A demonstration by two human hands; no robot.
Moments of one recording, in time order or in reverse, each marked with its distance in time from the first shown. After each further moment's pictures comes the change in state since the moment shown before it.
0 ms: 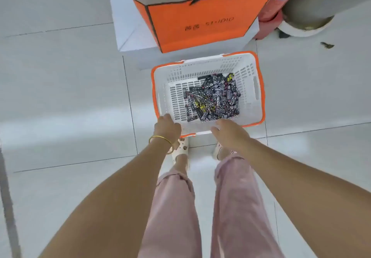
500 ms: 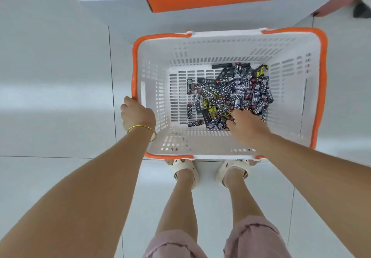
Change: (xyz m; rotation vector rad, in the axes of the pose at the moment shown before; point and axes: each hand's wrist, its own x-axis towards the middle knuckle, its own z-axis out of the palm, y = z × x) left_hand 0.228 -0.041 0.081 -0.198 0.486 -0.444; right_hand 0.246 0.084 0.047 -0.203 0.057 -0.085
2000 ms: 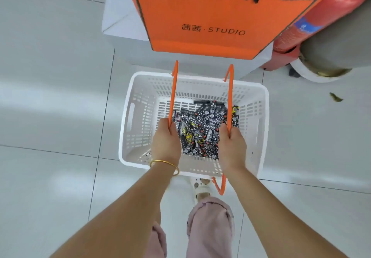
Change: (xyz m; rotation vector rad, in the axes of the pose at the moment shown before) left_hand -0.183 0.035 -0.046 -0.599 -0.172 0.274; right_hand -0.144 -0.017 -0.075 0.830 0.459 0.152
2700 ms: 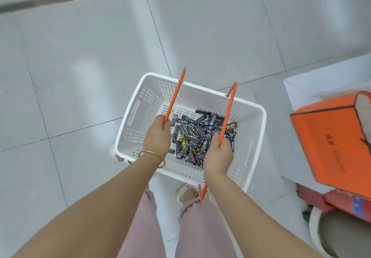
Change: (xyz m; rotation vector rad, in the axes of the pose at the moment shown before) left_hand -0.238 -0.180 -0.249 -0.563 0.636 -0.443; right_hand -0.333 -0.054 0.112 -0.513 -0.463 -0.533
